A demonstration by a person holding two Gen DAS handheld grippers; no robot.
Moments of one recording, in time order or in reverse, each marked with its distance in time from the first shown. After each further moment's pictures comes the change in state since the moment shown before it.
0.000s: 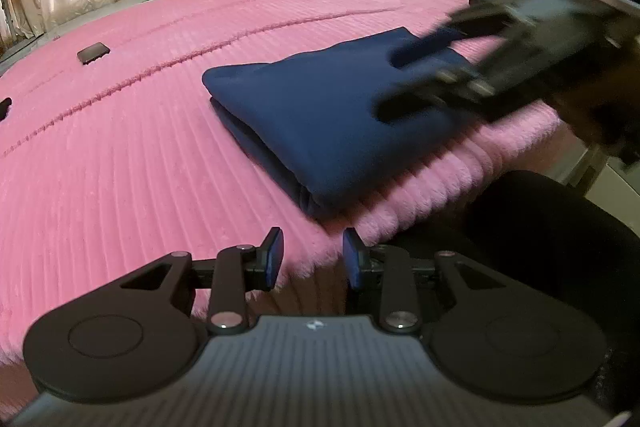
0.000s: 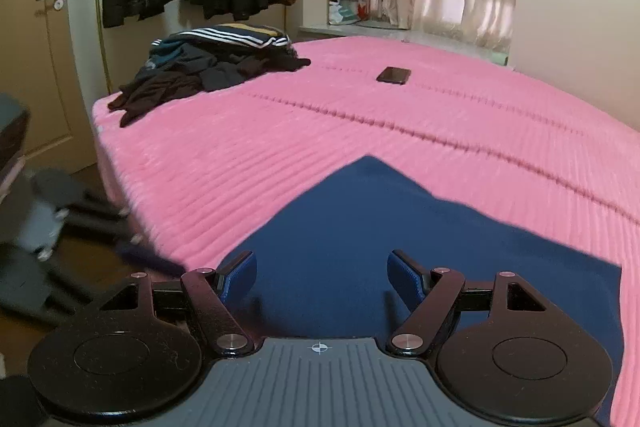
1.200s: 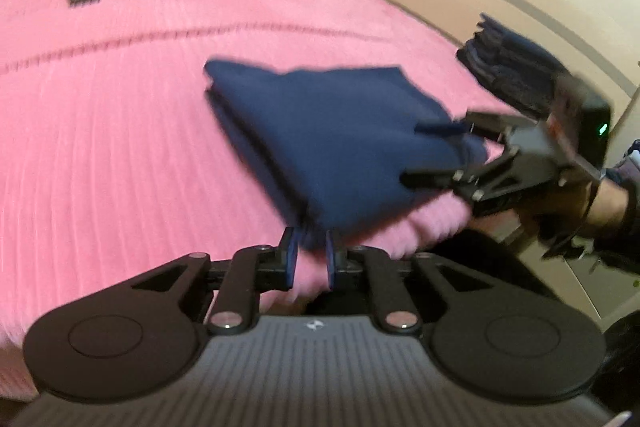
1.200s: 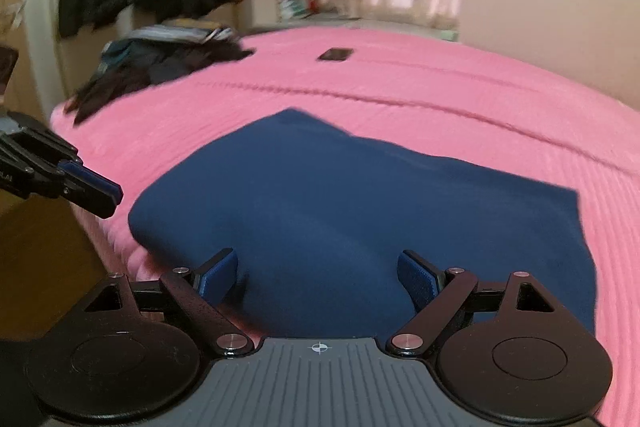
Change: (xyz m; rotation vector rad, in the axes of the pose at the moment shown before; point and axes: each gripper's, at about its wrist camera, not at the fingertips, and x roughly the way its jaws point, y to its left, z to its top) left arm 0.000 0.050 0.030 -0.215 -0.017 -0.219; right arm -0.030 -0.050 -0.061 0.177 -0.056 -0.120
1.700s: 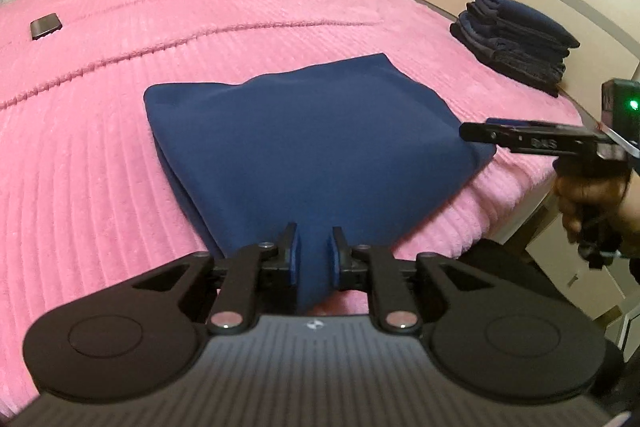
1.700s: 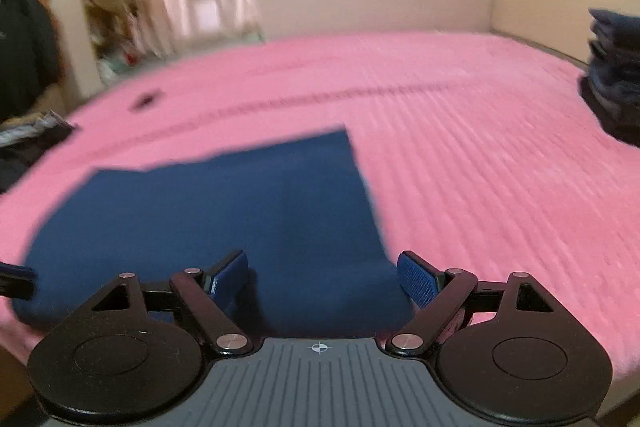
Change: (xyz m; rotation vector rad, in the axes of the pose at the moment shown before) left arm 0.060 -0.036 0.027 0.106 0.065 0.050; right arm -0.038 -0.074 -0.034 0.364 -0.005 -0.383
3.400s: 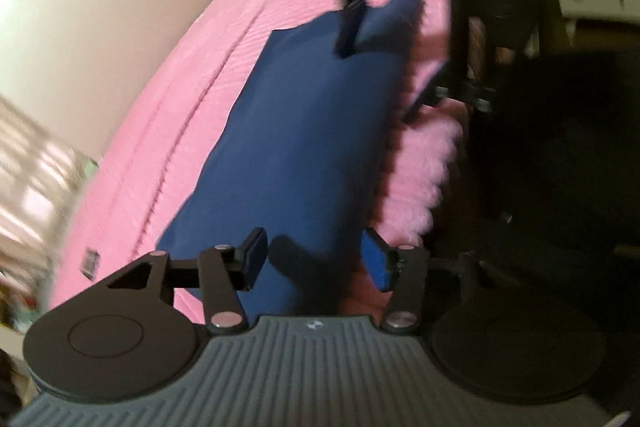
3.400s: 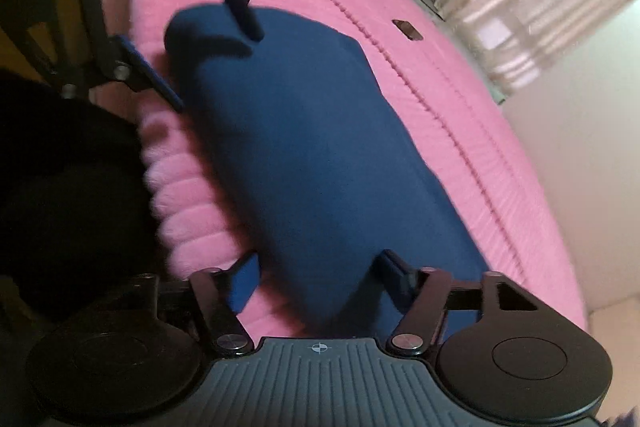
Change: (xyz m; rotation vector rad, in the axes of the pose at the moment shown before) left arm 0.014 -0.101 -0.046 0.937 0.037 0.325; right arm -0.011 0.140 -0.030 -1.184 0.059 0.176
